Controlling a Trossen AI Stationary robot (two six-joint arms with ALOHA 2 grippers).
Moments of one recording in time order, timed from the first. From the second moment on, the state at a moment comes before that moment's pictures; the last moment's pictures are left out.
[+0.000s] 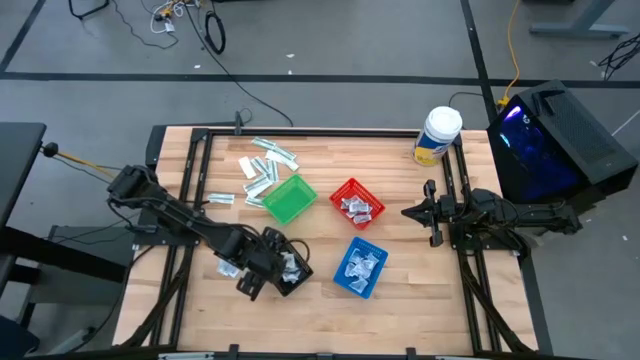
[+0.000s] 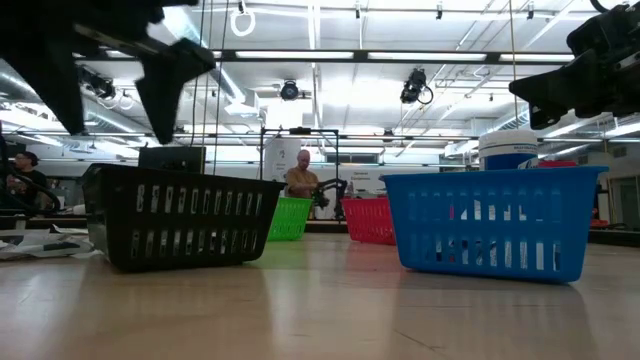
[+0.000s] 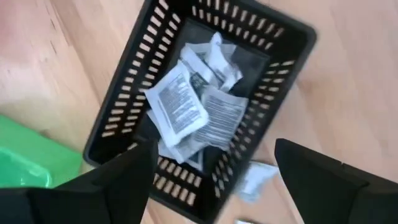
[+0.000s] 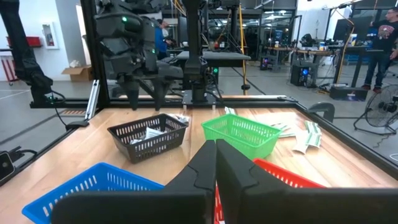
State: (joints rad) left arm -0.48 1.58 1.12 -0.81 -0.15 -0.04; right arm 0.03 0.01 0.02 0.01 0.00 -0.01
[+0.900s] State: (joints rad) left arm -0.66 1.46 0.98 -0.89 -0.15 -0.11; right arm 0.03 0.01 0.02 0.01 0.00 -0.01
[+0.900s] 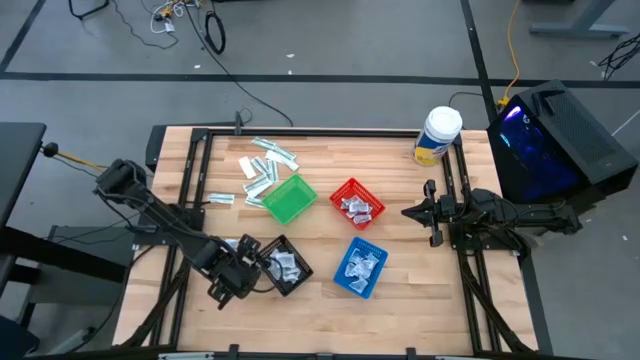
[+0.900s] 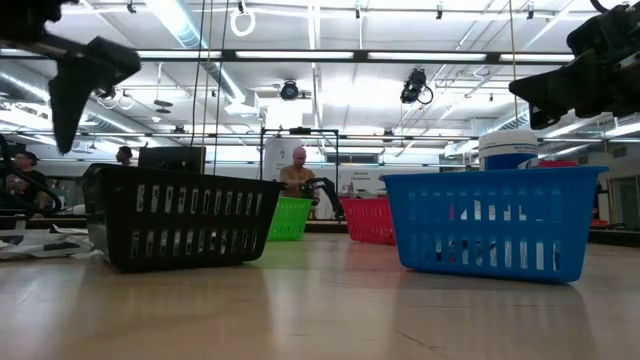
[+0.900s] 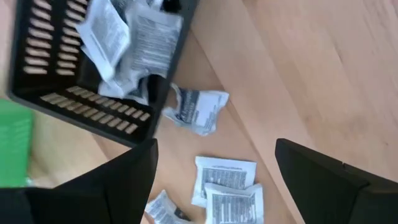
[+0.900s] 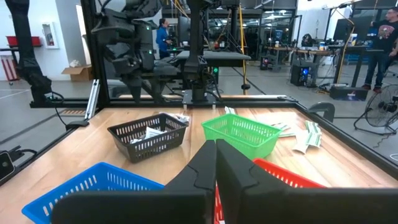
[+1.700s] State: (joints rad) left arm -0.75 1.39 0.73 -0.74 -0.11 -0.15; right arm 0.03 0.01 0.02 0.01 0.00 -0.01
